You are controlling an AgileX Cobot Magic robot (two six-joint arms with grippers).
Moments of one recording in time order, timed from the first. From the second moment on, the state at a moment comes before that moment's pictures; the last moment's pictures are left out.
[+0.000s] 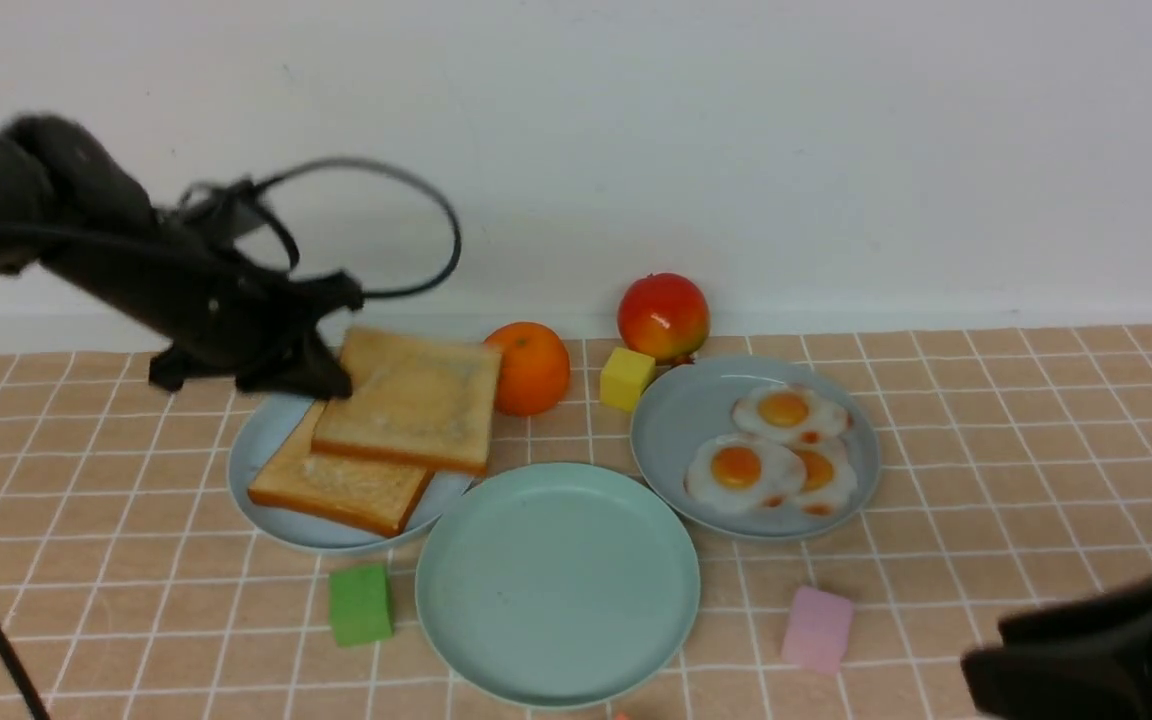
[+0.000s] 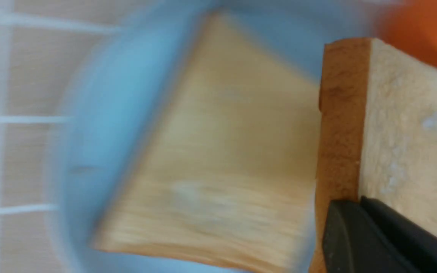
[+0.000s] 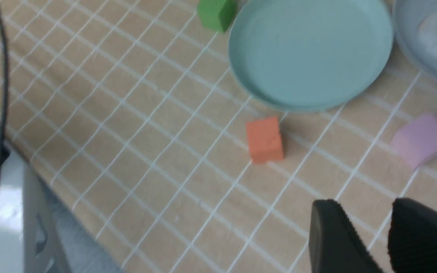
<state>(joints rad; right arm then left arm) 0.66 0.79 -0.77 0.26 0.74 -0.05 -0.04 1.92 -1.48 -0.62 0.82 0.18</state>
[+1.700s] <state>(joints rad) 0.65 1.24 -1.13 -0.37 0.84 0.53 -0.17 1.71 -1.29 -0.83 1.01 0.28</state>
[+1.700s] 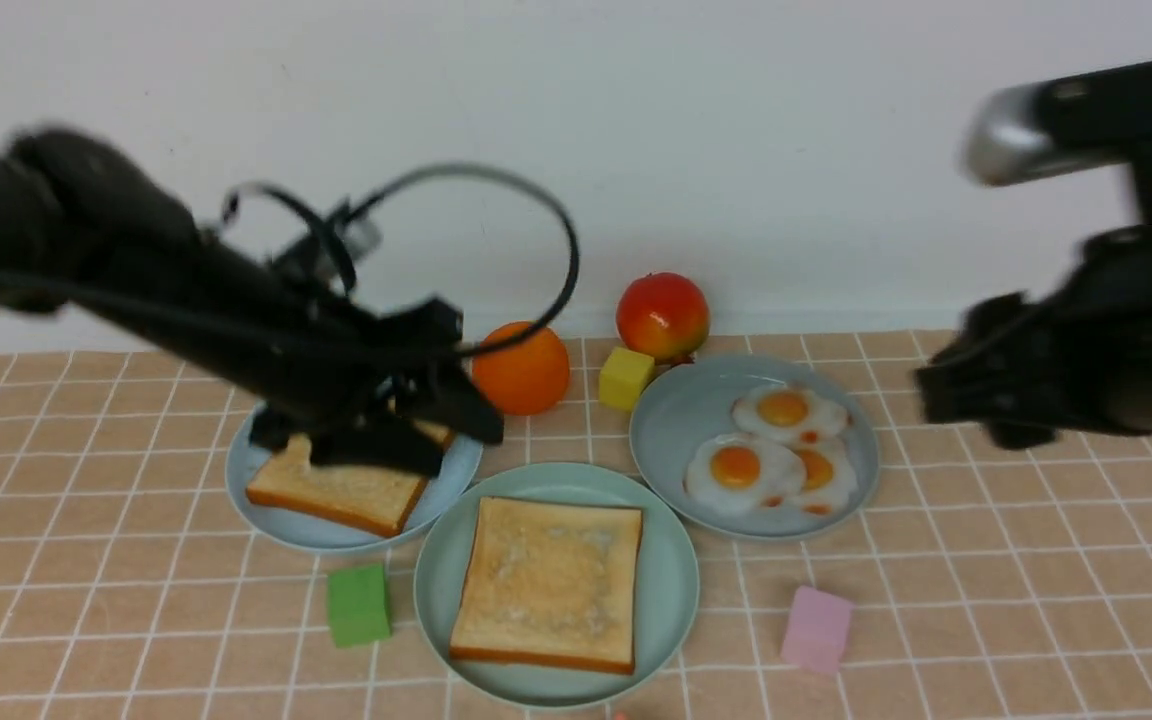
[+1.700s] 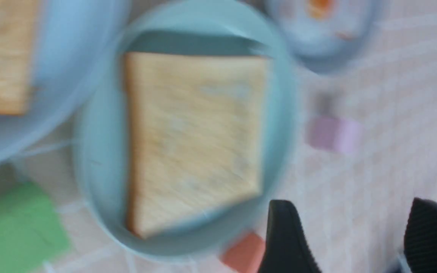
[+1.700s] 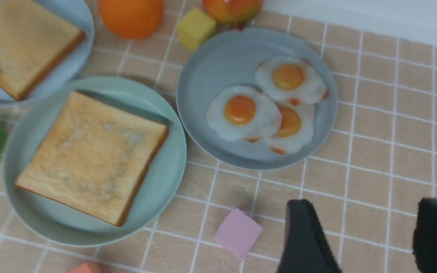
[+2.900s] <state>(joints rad) 0.18 2.01 -1.62 0.37 0.90 -0.06 -0.42 1.22 -0.99 -0.69 0.99 0.57</state>
